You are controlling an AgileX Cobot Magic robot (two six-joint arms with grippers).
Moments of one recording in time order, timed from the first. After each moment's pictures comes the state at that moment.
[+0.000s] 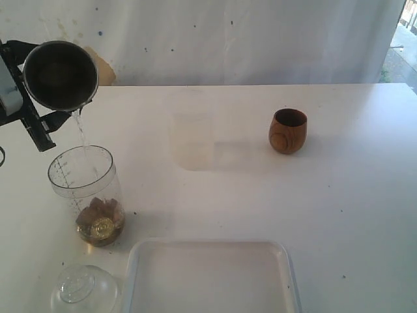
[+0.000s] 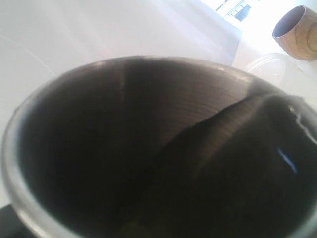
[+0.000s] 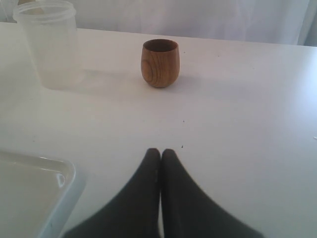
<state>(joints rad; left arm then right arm) 0.11 1.71 -0.81 1.09 -1.13 0.31 0.07 0.01 -0.01 0.10 0.34 -0.07</state>
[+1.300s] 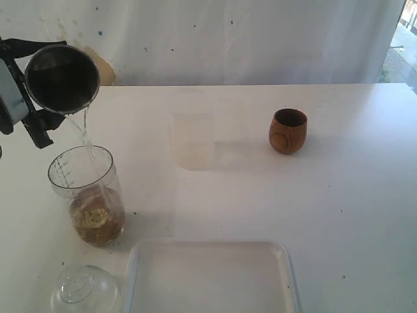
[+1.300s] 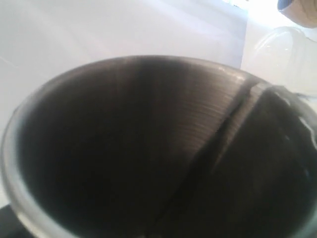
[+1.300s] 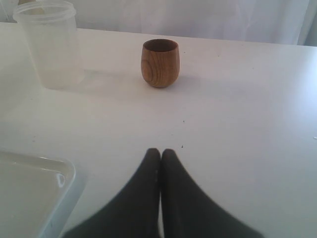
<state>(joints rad) 0.11 1.71 -0.81 1.07 -1.13 0.49 0.07 0.01 -0.01 0.10 0.34 -0.07</state>
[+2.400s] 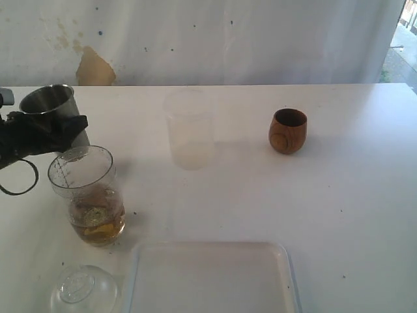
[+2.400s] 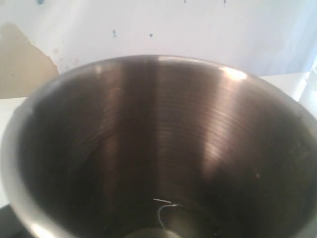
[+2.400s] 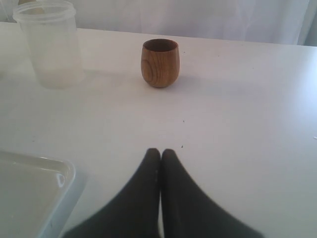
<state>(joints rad) 0.11 2.03 -0.81 0.74 -1.07 -0.45 0.07 0.01 -0.01 0.10 0.34 -0.07</state>
